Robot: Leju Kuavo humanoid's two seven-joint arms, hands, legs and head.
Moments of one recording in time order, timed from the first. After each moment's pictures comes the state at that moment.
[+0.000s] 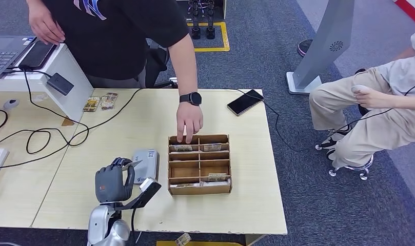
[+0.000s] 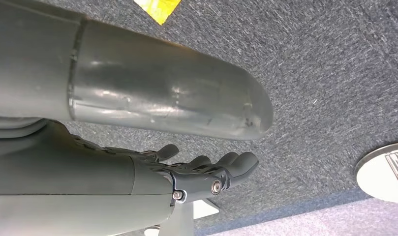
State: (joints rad) left arm -0.15 -0.25 0.21 -1.04 -1.27 0.70 -0.42; right arm -0.17 0.29 -1.54 -0.47 1.02 -0.69 -0.60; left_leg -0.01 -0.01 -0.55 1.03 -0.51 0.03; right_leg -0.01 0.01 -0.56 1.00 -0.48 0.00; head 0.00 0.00
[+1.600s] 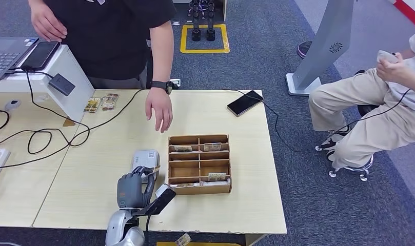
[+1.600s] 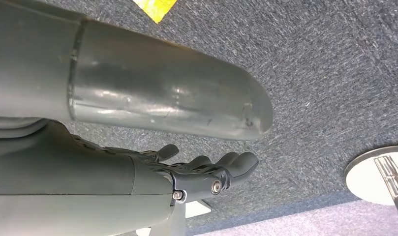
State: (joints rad) left arm -0.17 -0.20 -0.03 -0.83 -1.01 0.70 -0.34; right arm -0.17 0.27 -1.54 -0.44 1.05 -0.69 -0.61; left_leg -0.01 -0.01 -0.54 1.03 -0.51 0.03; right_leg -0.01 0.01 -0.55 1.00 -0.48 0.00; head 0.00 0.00
